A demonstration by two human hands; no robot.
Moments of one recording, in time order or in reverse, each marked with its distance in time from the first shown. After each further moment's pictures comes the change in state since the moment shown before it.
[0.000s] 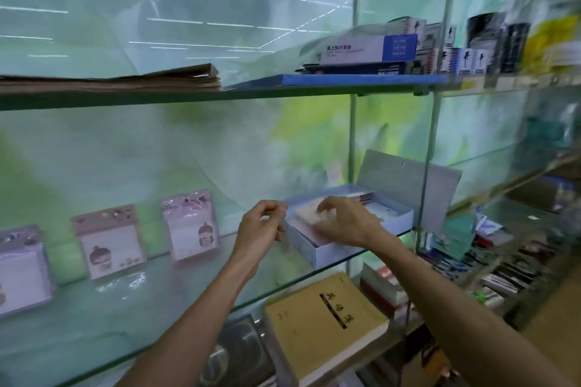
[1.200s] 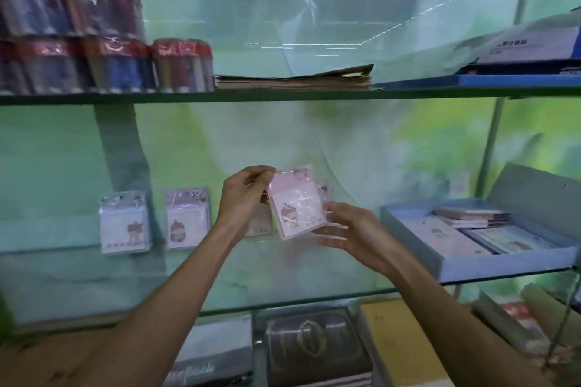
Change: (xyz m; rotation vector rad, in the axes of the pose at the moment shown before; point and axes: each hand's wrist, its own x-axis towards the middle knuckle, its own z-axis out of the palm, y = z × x) left_hand -0.026 0.055 -0.203 -0.011 0.436 0.127; right_hand -0.009 -0.155 0.093 1.382 -0.554 -0.002
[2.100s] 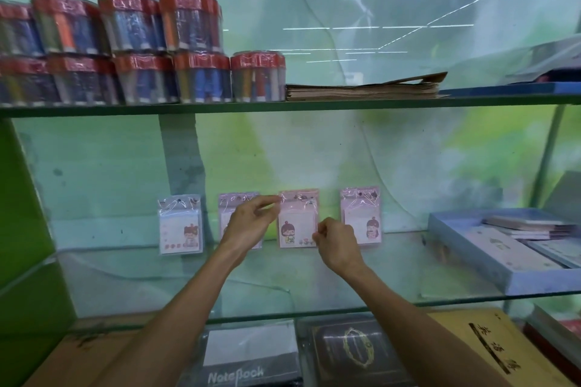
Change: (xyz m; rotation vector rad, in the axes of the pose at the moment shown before) left_hand 0.006 -0.027 -0.109 0.325 -0.173 -0.087; right_hand 0.062 0.067 0.110 -1.128 0.361 -0.194
